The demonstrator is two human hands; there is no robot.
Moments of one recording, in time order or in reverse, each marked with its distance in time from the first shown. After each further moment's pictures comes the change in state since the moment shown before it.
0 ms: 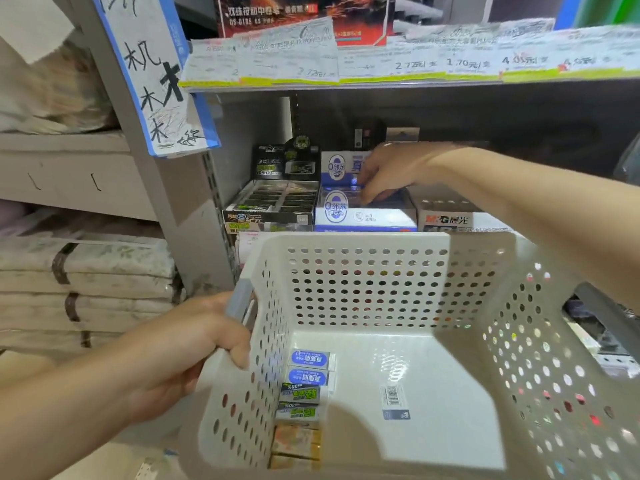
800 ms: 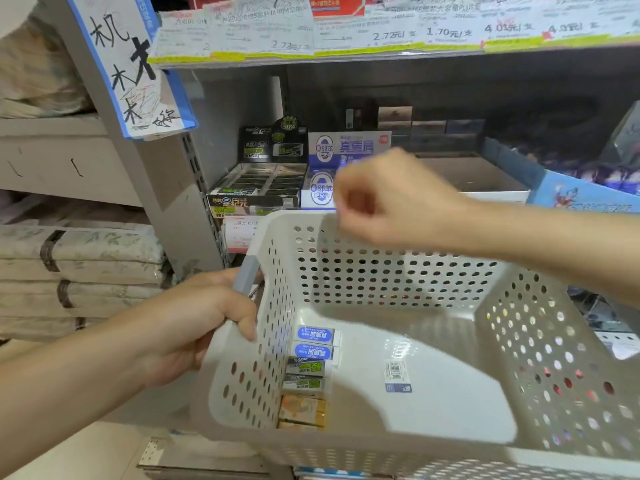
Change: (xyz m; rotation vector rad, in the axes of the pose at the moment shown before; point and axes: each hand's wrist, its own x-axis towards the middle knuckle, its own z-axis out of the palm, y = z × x) left_hand -0.011 0.019 0.027 0.013 -0.020 -0.033; right_hand -0.111 -0.025 0.044 -0.089 0.391 -0.467
